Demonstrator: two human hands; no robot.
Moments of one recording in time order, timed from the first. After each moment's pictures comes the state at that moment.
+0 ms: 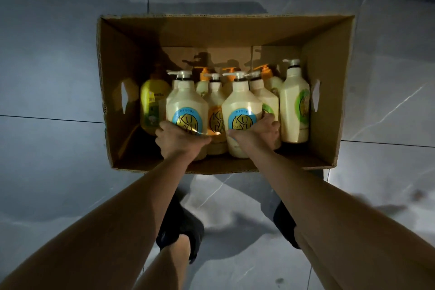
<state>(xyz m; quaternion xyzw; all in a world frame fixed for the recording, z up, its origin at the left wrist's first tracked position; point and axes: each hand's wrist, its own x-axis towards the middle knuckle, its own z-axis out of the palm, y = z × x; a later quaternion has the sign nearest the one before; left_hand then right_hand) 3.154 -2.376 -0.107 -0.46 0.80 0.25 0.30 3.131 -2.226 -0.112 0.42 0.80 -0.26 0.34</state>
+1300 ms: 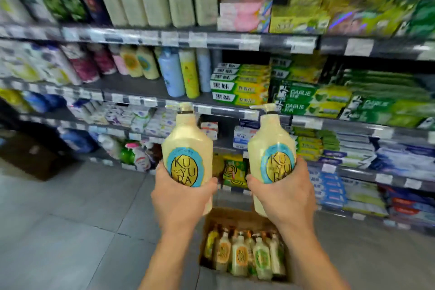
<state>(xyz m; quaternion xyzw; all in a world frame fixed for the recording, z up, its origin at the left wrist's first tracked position) 3.191 -2.423 0.691 -0.34 0.78 0.49 -0.19 3.152 -2.257 0.683 0.15 0.87 -0.46 -0.04</state>
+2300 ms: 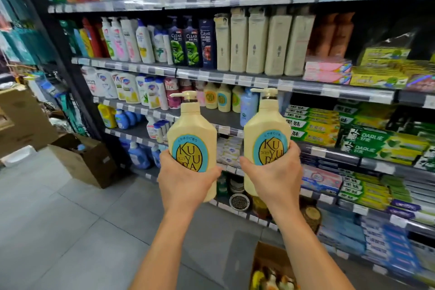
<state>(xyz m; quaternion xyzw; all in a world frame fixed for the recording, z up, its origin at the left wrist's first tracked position) 3.306 -2.622 0.784 -0.32 0.75 0.49 -0.31 3.230 -2.483 0.765 -0.03 0.80 -0.57 -0.16</state>
